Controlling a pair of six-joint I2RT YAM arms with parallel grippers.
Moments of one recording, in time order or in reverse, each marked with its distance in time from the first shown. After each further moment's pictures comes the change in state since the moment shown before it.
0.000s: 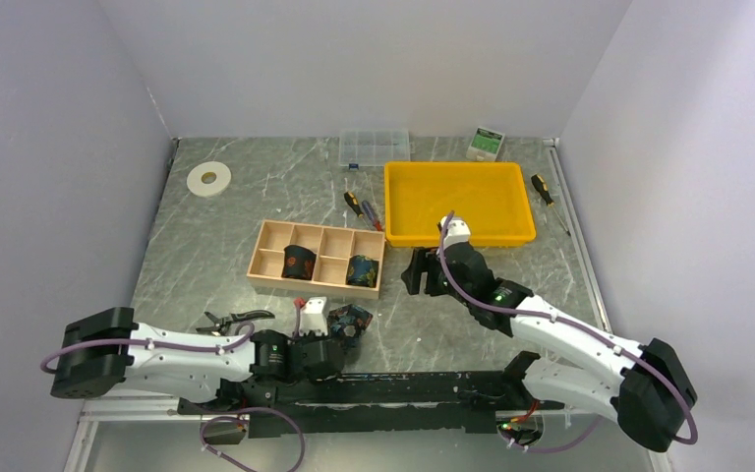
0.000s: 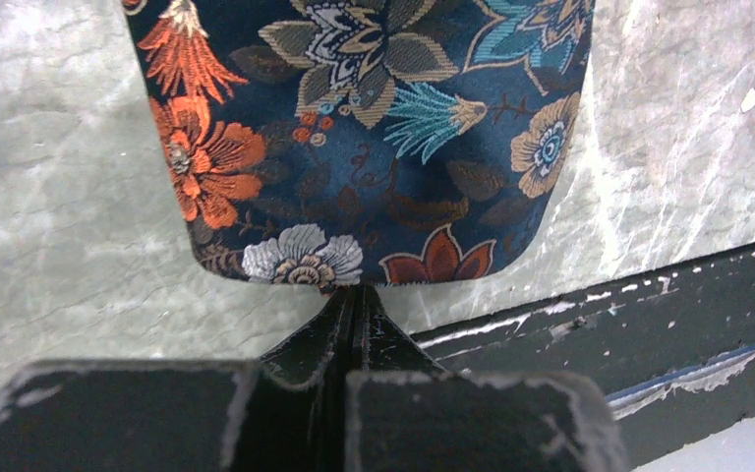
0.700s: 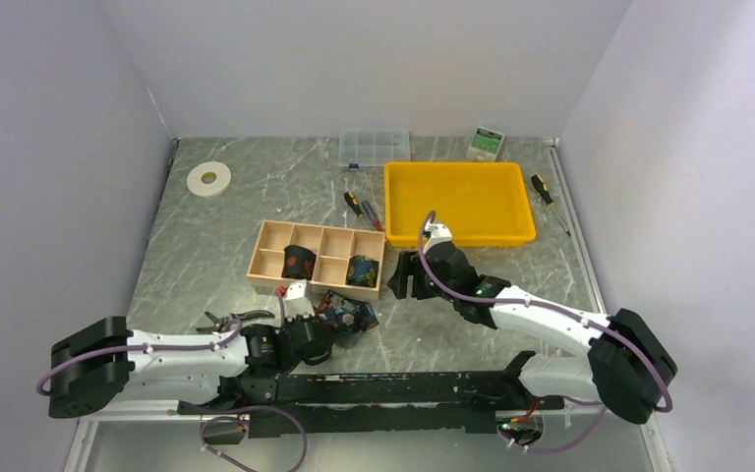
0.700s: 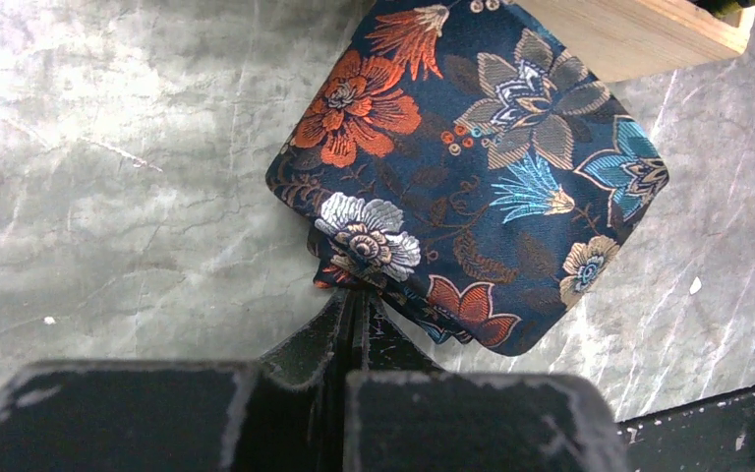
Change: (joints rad) left arm 0.190 -0.037 -0.114 0.226 -0.097 0.046; right arm 0.015 0.168 0.000 0.112 -0.089 0.045
